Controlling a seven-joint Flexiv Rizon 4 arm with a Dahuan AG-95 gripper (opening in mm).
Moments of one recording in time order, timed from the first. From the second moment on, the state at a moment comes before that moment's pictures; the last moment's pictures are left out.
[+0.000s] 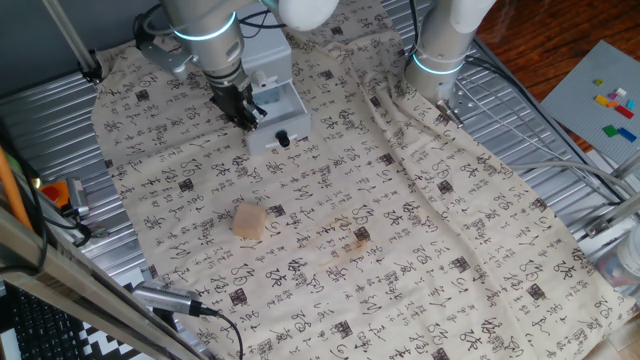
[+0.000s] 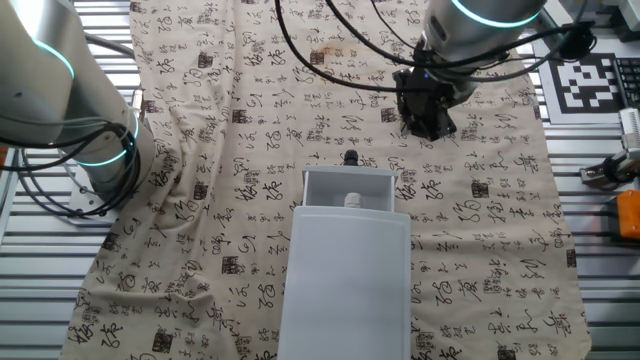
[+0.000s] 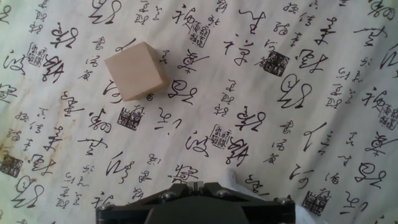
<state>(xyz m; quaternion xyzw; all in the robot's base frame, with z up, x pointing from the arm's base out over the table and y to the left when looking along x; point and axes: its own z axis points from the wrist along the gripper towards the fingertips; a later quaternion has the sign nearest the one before) 0.500 0.000 0.170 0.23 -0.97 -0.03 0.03</state>
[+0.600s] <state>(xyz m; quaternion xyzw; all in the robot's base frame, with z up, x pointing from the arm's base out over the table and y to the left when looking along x) 0.499 0.000 0.171 0.23 -0.97 -0.01 0.04</state>
